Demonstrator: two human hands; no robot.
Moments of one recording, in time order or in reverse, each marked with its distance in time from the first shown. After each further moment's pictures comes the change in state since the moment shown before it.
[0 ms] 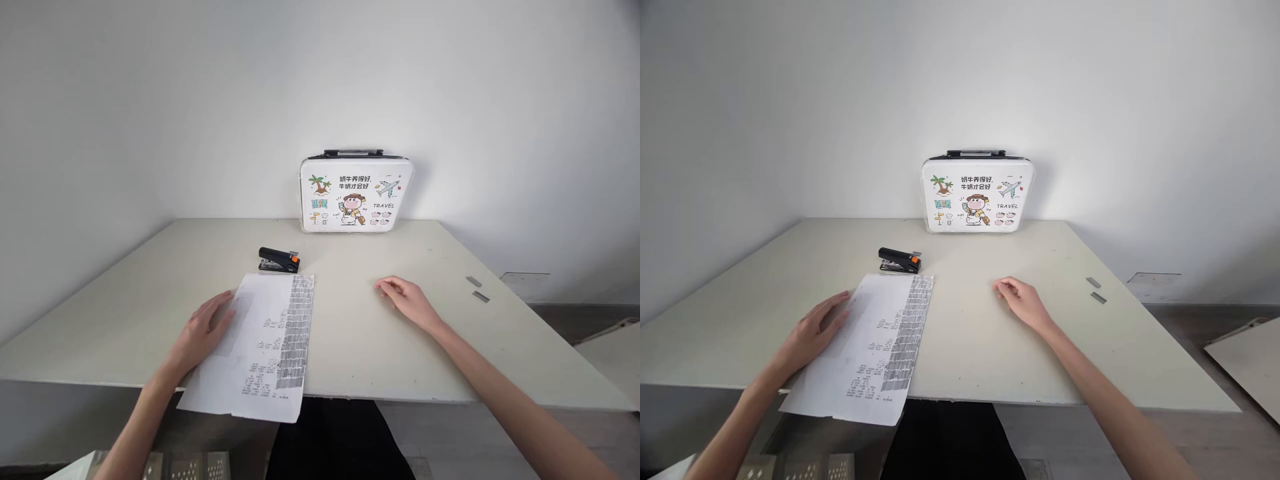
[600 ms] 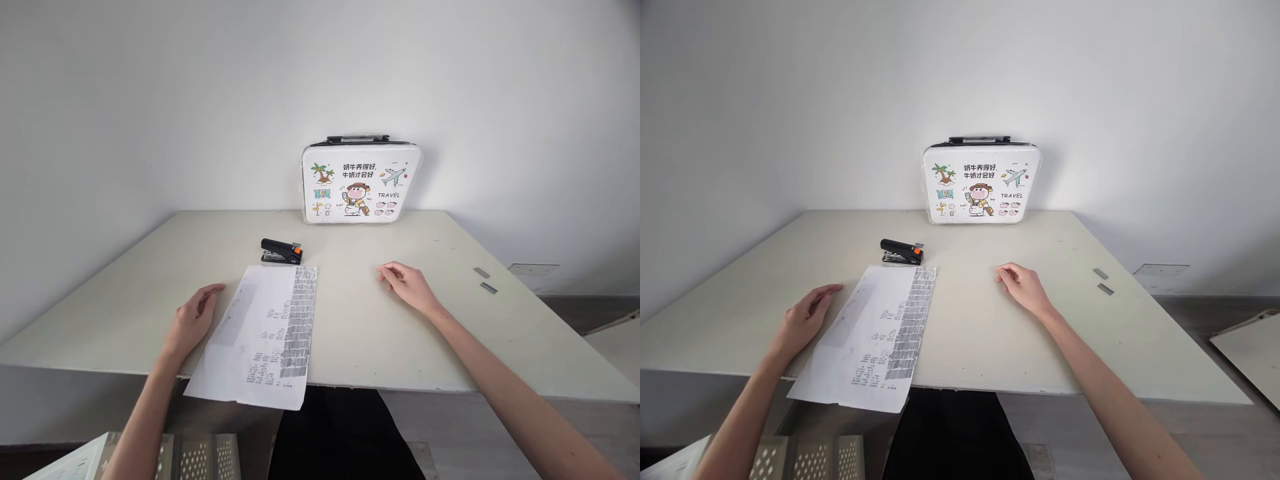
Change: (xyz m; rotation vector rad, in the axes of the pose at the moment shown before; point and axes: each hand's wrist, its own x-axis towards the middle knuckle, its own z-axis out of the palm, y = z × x) left_hand 0.001 0.000 -0.013 -0.059 0.088 -0.253; right_hand 0.012 -0.001 0.003 -0.023 0.042 0.014
